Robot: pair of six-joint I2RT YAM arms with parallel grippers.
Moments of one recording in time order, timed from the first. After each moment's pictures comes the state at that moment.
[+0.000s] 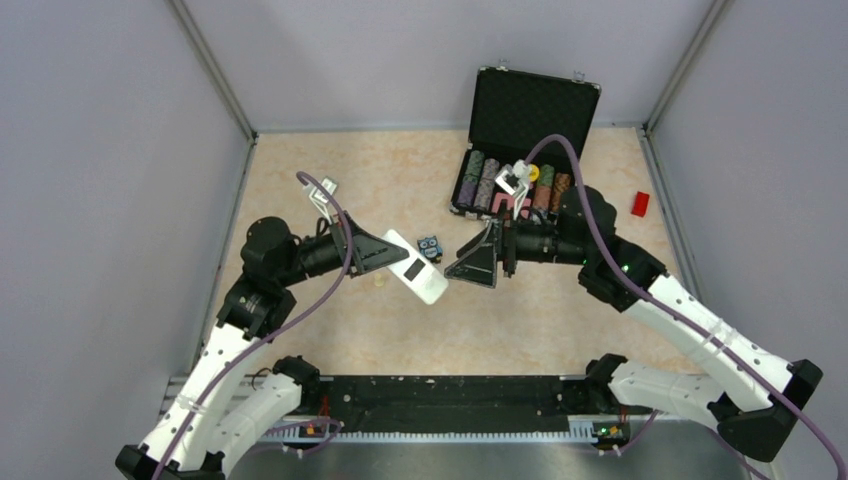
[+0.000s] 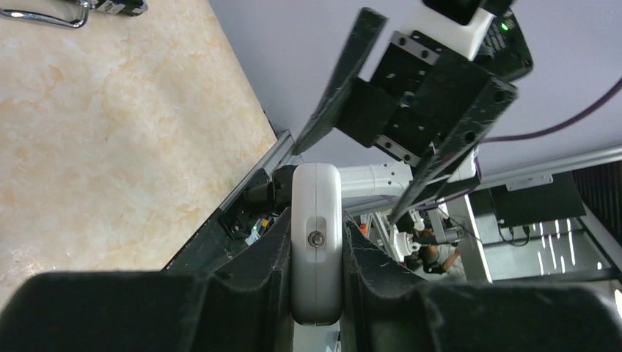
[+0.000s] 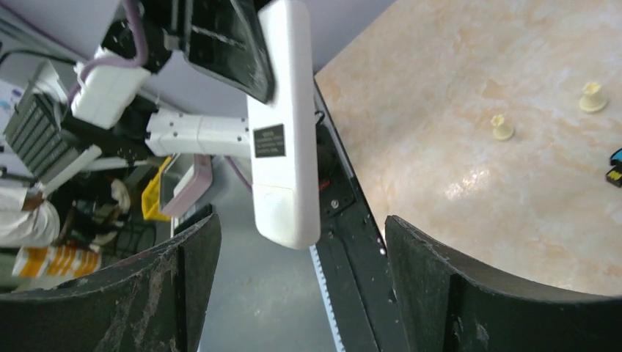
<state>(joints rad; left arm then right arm) -0.40 0.72 0.84 -0.16 0.76 -1.06 0.78 0.98 1.07 -0.27 -0.59 0.58</state>
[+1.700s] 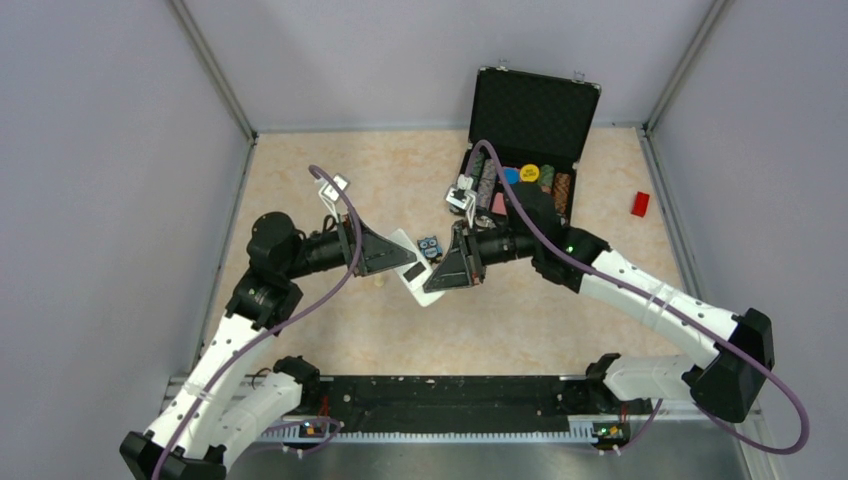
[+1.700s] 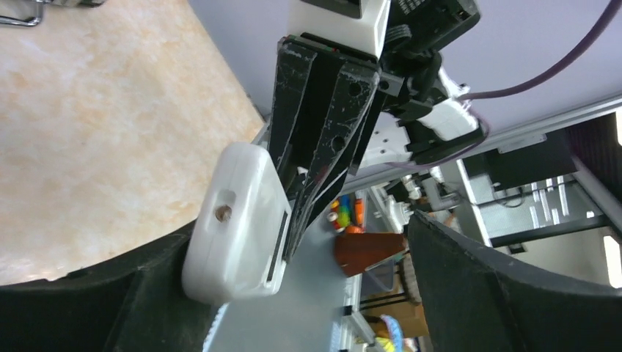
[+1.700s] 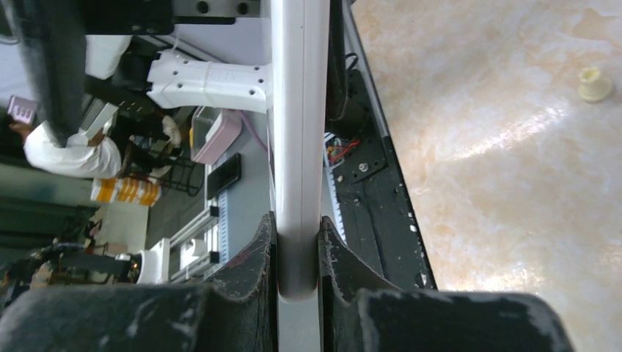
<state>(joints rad) -0.40 0.77 0.81 -0.01 0.89 -1.05 0.82 1.21 1.07 -0.20 -0.82 0.58</state>
